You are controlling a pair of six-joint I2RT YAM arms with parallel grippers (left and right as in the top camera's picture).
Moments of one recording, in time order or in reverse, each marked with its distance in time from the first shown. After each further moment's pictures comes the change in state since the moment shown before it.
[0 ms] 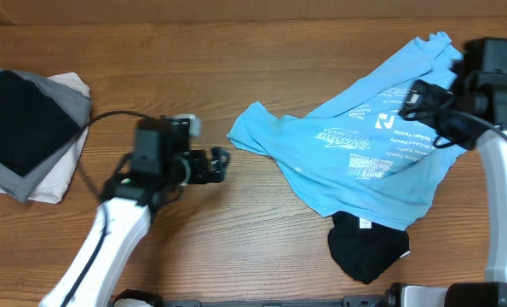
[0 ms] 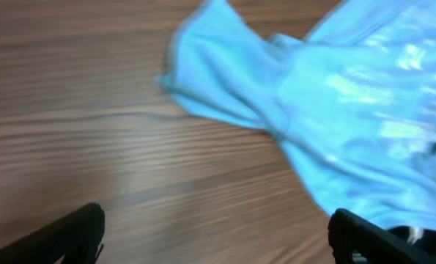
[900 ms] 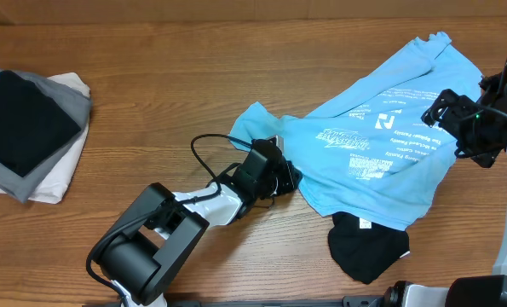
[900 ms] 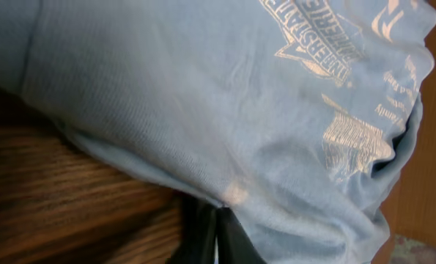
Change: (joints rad) left arm -0.472 0.573 0.011 0.702 -0.048 -0.688; right arm -0.146 0.001 -0.001 -0.072 -0.126 -0.023
